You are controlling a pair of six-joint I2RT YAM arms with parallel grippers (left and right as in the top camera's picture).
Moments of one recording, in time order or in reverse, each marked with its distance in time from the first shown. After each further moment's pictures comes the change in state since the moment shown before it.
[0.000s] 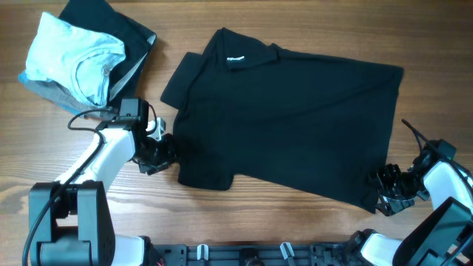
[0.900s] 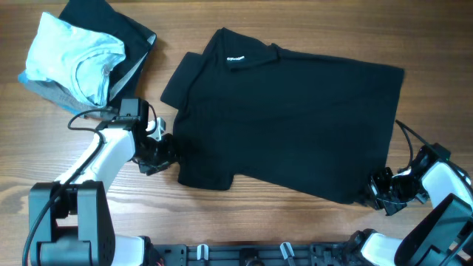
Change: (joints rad) left arm 0.000 0.000 0.000 0.000 0.000 0.000; right arm 0.000 0.011 -0.015 -0.056 -0.095 -0.082
